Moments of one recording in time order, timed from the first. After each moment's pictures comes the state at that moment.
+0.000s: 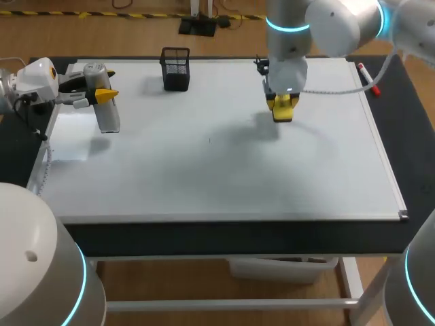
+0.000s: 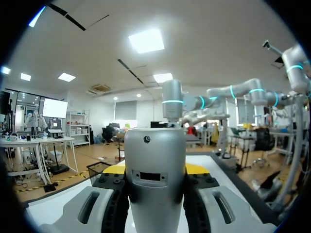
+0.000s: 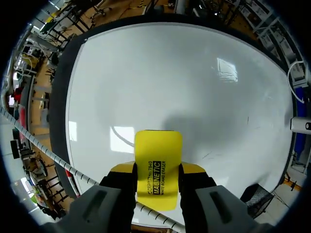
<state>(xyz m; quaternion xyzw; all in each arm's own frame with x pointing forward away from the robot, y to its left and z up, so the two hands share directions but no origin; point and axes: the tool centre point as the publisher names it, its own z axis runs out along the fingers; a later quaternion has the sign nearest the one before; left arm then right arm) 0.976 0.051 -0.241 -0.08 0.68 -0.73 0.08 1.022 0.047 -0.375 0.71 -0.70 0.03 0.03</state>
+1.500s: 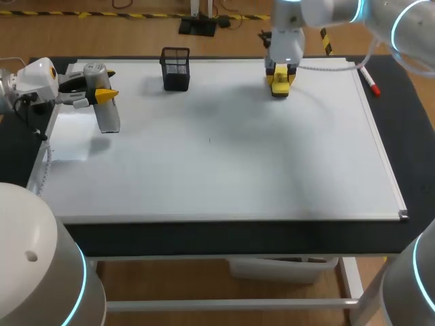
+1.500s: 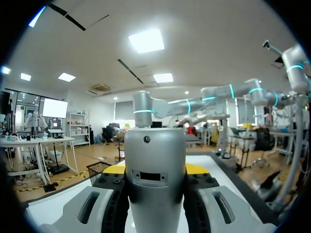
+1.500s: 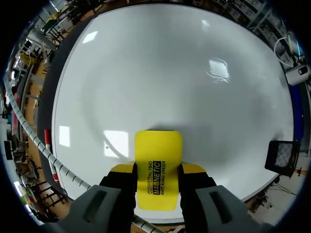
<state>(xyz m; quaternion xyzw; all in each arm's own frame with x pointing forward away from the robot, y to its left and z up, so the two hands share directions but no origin) 0.976 0.051 -0.241 -0.08 0.68 -0.73 0.08 1.159 0.035 -0.418 0.70 -0.71 -0.03 0.04</state>
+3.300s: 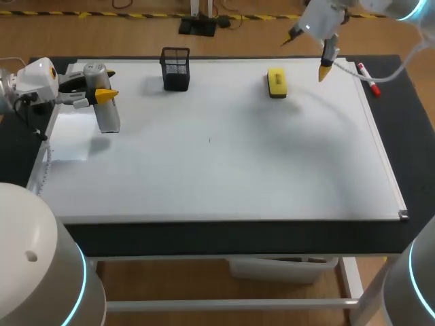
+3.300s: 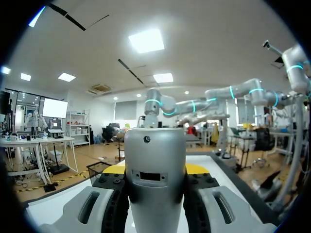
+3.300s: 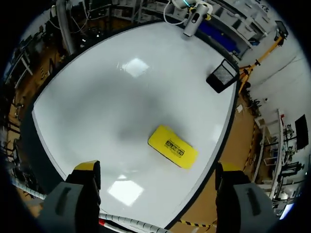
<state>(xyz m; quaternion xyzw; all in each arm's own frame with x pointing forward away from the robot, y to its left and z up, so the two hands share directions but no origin) 0.976 0.051 -0.241 -0.08 0.68 -0.73 0.08 1.145 -0.013 -0.330 0.30 -0.93 -0.18 -0.05</state>
